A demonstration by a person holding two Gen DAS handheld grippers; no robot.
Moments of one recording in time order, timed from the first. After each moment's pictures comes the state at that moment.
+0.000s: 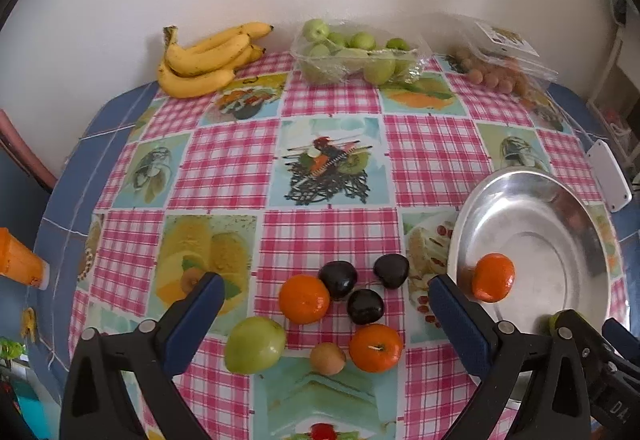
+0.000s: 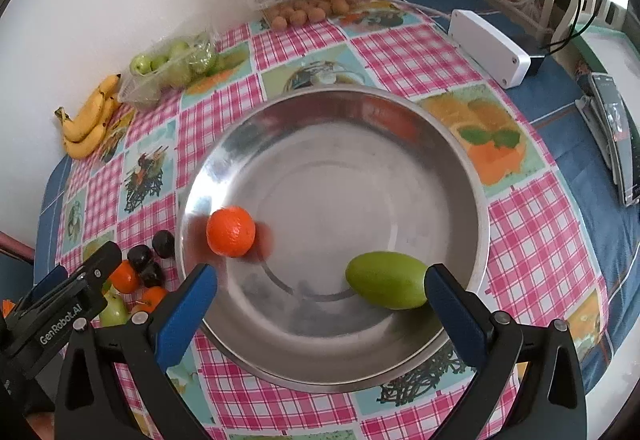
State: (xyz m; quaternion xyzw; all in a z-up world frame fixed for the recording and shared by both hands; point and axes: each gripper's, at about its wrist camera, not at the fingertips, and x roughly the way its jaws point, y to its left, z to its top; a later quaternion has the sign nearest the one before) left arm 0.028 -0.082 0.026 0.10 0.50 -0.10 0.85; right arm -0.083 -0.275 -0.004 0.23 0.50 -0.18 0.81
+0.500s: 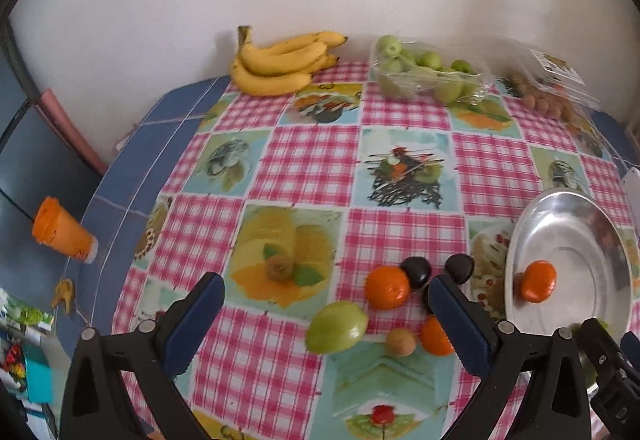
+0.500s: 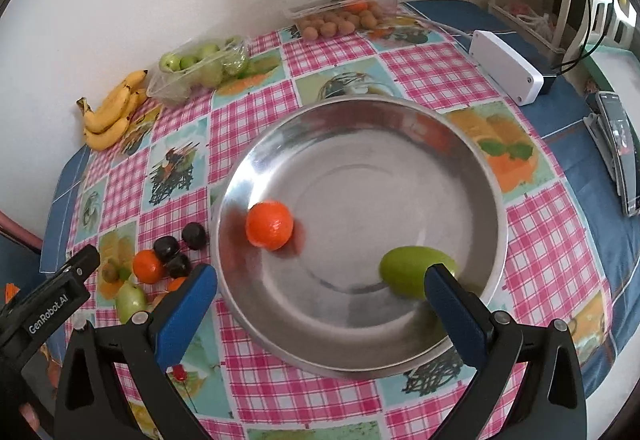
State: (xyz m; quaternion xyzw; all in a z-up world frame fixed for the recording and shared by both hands) left arm 0.018 -0.033 0.046 0.10 0.48 -0.01 0.87; right arm -0.084 -0.248 0.007 0.21 0.49 -0.16 0.83
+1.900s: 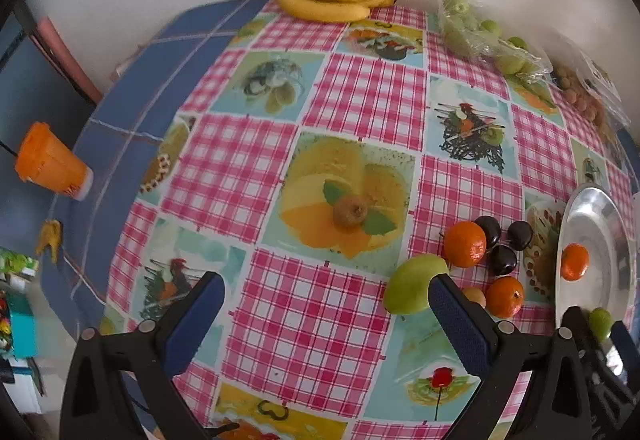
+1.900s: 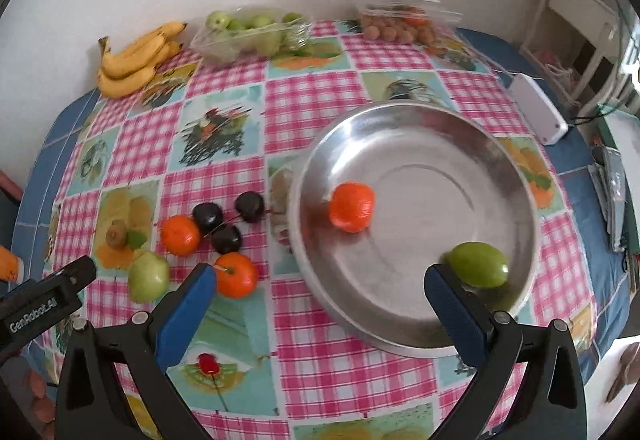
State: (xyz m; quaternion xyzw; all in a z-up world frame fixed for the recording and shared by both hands) left arm 0.035 0.047 0.017 0.03 0.58 0.00 0.81; right arm -0.053 -0.160 0.011 0.11 0.51 -0.16 0.84
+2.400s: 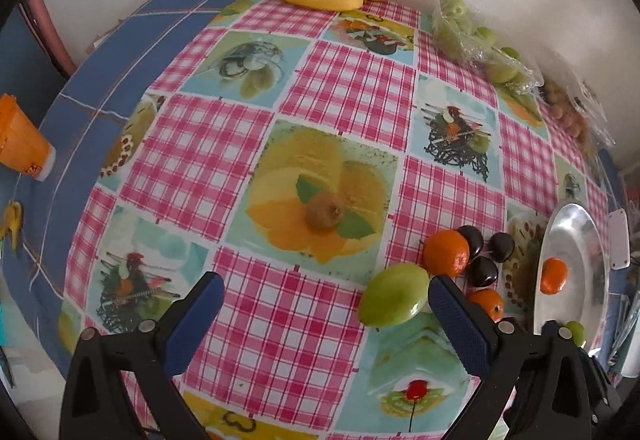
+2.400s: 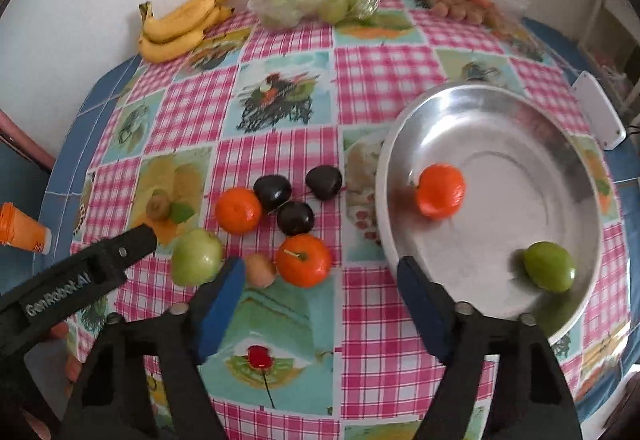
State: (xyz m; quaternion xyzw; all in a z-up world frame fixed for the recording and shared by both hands) left arm 0.044 0.053 0.004 -0.03 0.59 -0.04 0.81; right arm -0.031 -0.133 -0.009 0.13 0.55 -0.07 0.82
